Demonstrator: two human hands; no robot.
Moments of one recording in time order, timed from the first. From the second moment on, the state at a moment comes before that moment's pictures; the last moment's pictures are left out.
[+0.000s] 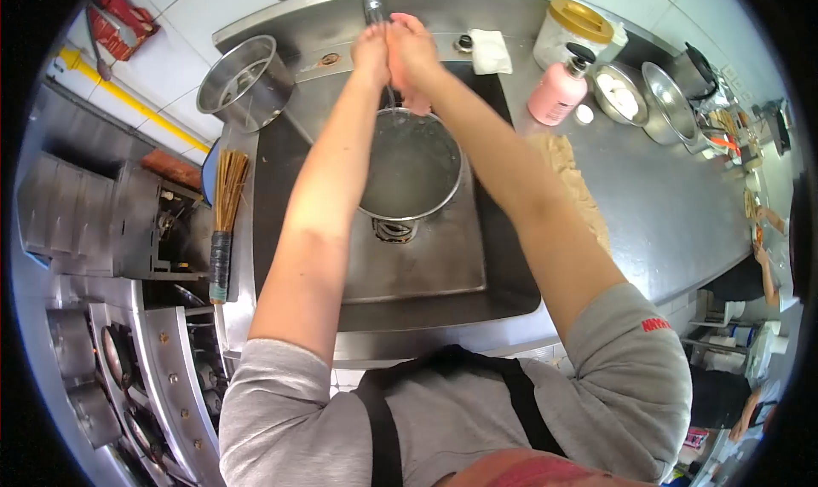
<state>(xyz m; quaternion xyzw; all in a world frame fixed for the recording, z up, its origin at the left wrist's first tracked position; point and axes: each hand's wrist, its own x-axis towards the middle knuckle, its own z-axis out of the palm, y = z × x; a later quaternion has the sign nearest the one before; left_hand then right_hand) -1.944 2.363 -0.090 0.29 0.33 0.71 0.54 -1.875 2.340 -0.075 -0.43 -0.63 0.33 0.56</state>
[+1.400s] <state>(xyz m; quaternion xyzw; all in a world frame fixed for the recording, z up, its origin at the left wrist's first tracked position) -1.978 2.316 -0.104 0.39 0.46 0.48 0.64 -1.825 2.397 -0.137 -0.47 -0.64 0.48 0.37</state>
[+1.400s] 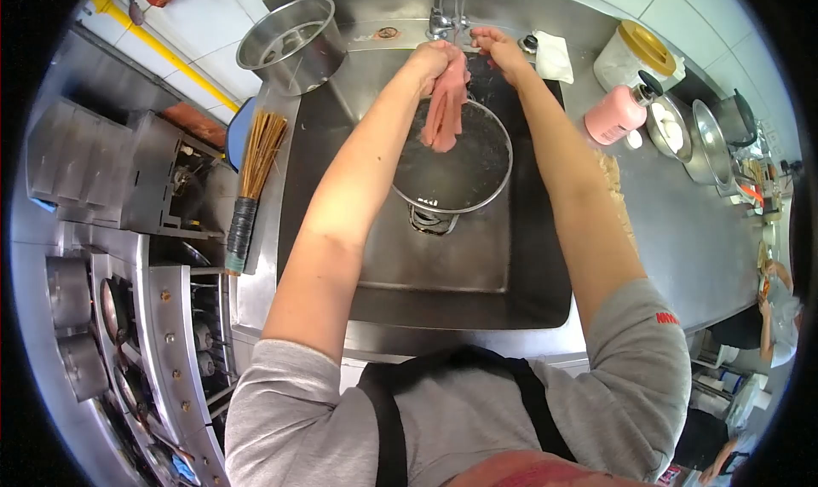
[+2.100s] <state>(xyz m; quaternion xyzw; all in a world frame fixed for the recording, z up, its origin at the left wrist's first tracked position) -2.015 2.300 -0.091 0.44 0.46 0.24 0.73 -1.876 2.357 -0.087 -0.53 -0.70 0.25 0.40</state>
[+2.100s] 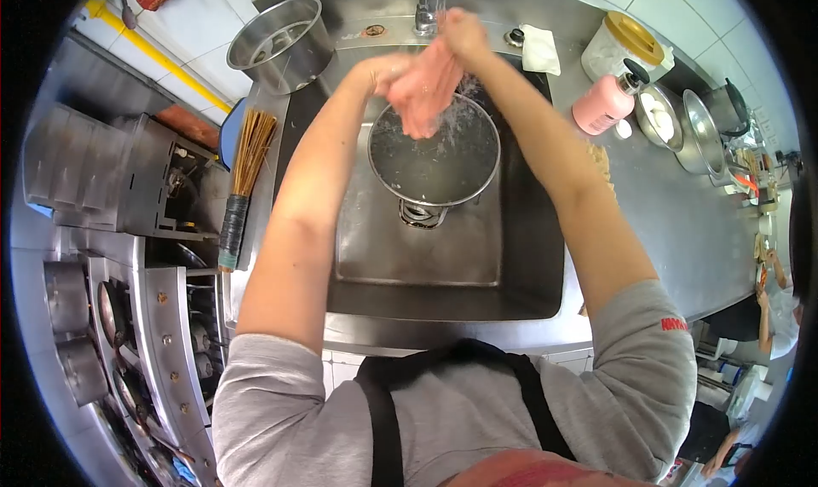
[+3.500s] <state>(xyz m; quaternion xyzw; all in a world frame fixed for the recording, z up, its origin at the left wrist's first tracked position) -1.994 2.307 -0.118 0.19 0.29 0.55 0.76 -1.866 2.345 -0.102 -0.34 -0.69 0.46 0.45</state>
